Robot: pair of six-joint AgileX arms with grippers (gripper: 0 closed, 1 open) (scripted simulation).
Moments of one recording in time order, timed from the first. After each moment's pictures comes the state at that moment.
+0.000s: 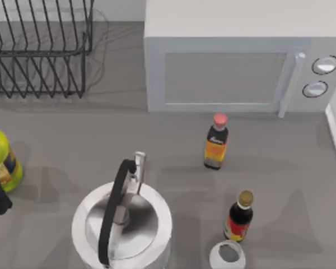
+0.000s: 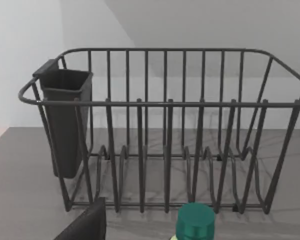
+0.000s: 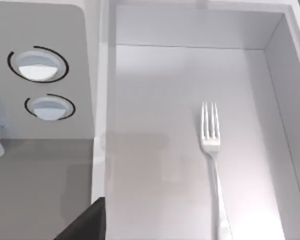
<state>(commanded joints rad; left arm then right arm) 0.00 0.00 0.00 0.00 0.00 0.00 -0.12 1.00 0.92 -0.56 0.00 -0.11</state>
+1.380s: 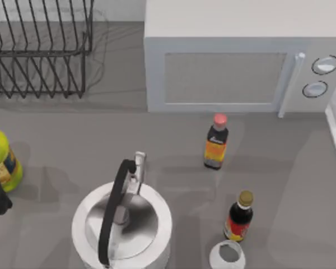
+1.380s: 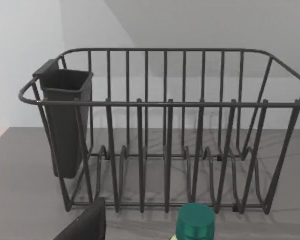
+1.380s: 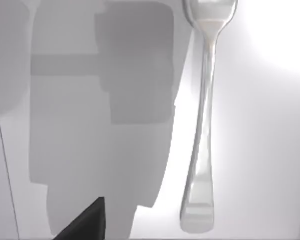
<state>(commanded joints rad) 0.00 0.00 0.00 0.00 0.00 0.00 -0.28 2.46 2.17 -1.29 0.01 -0.26</state>
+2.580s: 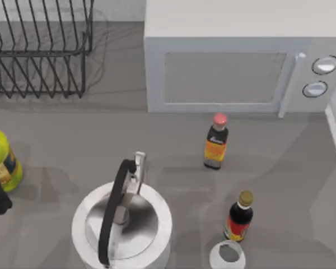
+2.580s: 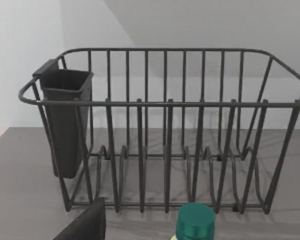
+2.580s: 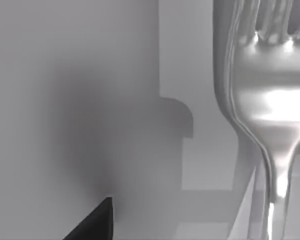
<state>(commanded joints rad) 0.00 0.00 0.00 0.00 0.00 0.00 -0.28 2.64 1.93 -0.86 0.01 -0.26</state>
